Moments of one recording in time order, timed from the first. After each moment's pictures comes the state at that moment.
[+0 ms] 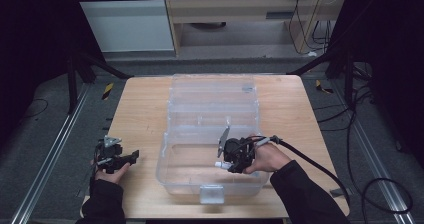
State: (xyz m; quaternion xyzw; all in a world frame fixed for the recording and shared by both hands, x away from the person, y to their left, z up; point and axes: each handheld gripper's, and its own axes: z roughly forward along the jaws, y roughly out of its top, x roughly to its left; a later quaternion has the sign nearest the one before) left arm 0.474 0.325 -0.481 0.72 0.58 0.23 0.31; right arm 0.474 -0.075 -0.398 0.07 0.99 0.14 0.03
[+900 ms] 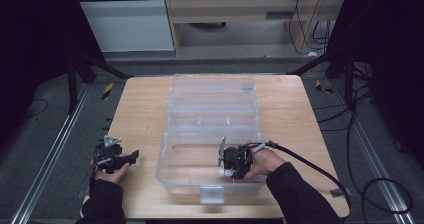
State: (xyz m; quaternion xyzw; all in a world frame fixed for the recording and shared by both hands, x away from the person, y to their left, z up) left arm 0.474 0.325 -0.481 0.72 0.58 0.23 0.31; right arm 0.479 -0.073 -0.444 0.04 1.00 0.08 0.01
